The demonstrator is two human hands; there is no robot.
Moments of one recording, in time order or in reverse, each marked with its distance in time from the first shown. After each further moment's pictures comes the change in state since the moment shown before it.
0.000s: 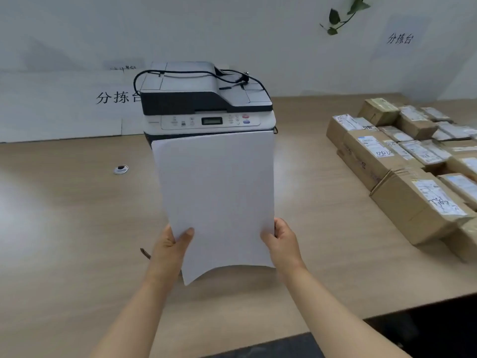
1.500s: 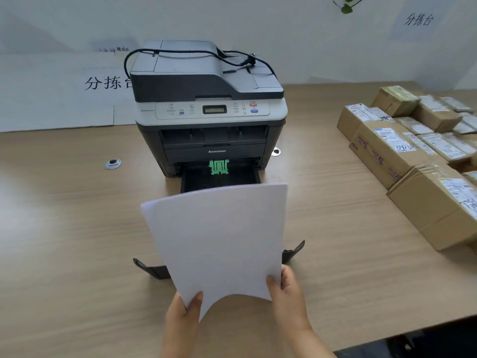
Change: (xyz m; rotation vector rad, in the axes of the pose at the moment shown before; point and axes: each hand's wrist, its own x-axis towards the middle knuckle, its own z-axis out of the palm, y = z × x) left_hand -0.026 -0.103 0.006 0.295 0.247 -0.268; right_hand -0.014 0.094 0.010 -0.009 0.106 0.119
